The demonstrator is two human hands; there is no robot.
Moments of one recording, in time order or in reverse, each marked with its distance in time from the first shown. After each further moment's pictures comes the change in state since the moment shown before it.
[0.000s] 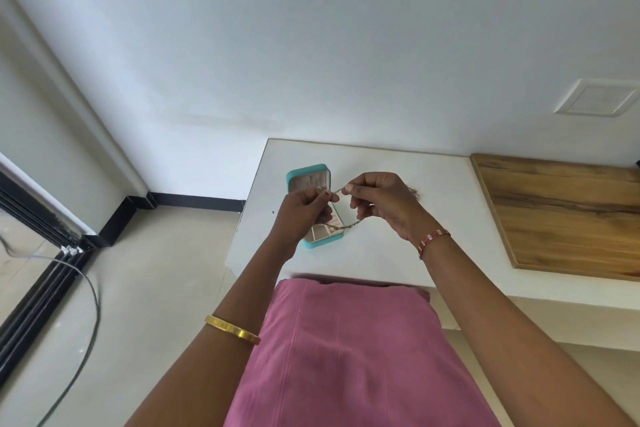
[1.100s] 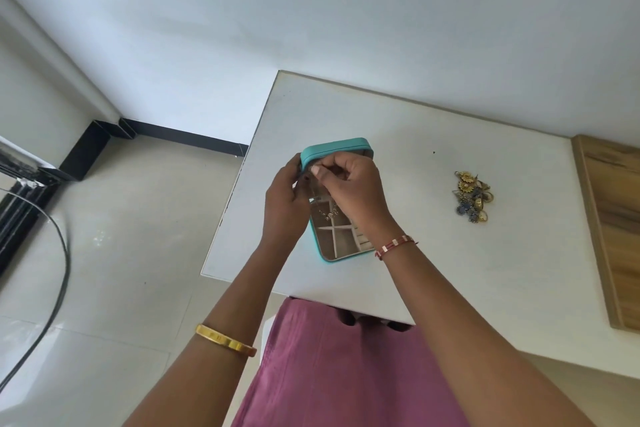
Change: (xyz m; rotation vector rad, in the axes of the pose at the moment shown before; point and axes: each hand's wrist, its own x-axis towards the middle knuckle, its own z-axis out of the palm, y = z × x) left_hand 0.130 -0.112 -0.040 0.236 0.331 0.015; right_hand 0.165 0.093 0.084 -0.259 0.121 -0.067
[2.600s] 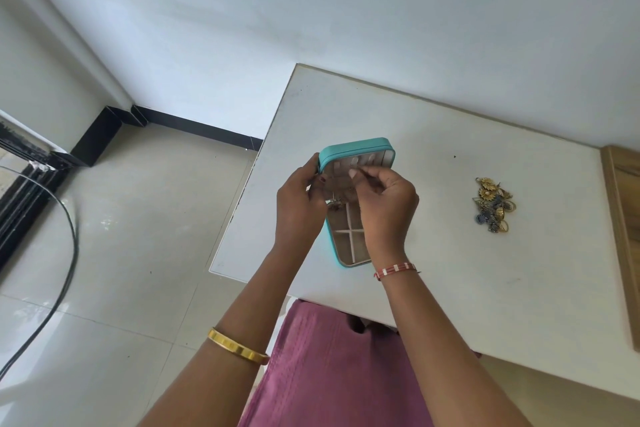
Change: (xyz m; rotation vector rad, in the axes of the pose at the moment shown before) left_hand 0.002 -0.001 0.001 0.065 0.058 -0.020; right_hand -0.007 0.023 0.013 -0.035 0.438 0.039
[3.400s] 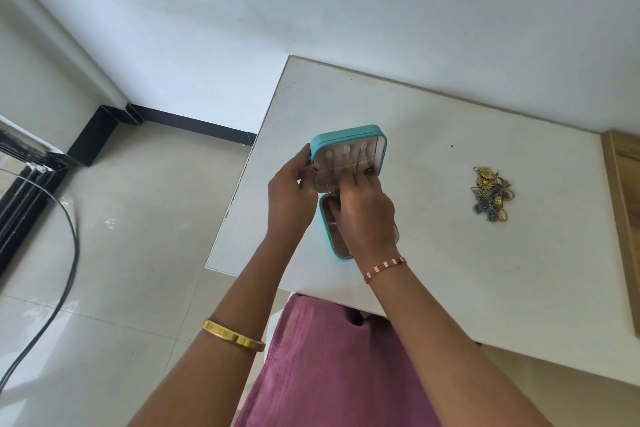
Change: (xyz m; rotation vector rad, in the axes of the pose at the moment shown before) left_hand 0.004 0.002 0.000 -0.046 0.004 -0.044; right_hand -0.007 0.033 0.007 -0.846 -0.185 -0.574
